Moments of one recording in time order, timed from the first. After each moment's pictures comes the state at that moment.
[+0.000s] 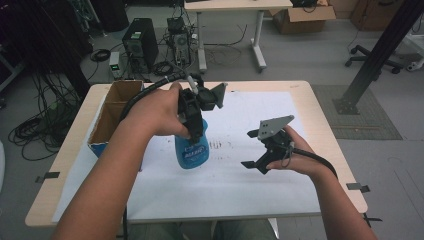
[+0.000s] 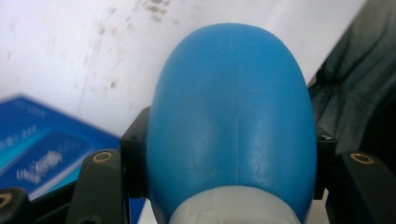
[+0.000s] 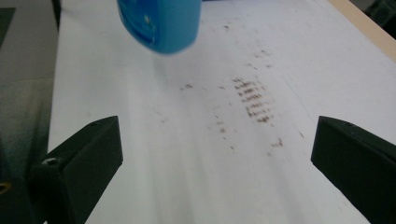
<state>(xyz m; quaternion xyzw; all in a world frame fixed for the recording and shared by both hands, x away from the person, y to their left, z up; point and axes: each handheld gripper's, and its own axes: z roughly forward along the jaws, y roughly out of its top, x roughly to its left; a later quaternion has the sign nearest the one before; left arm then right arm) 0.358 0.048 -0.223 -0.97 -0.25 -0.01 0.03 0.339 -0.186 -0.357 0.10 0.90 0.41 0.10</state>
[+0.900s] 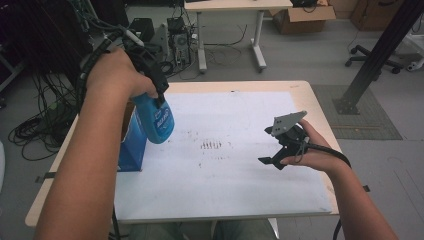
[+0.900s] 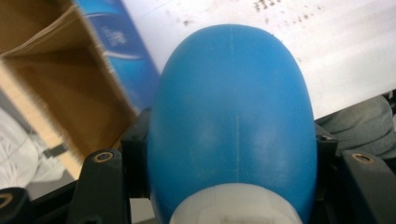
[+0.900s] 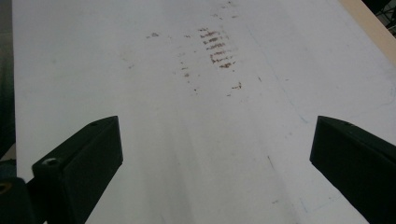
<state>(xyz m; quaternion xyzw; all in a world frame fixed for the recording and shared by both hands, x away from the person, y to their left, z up) 0.402 0.146 -0.150 -0.83 -0.56 0.00 0.01 0.344 -0.220 -0.346 0.12 0.92 0.34 0.13</state>
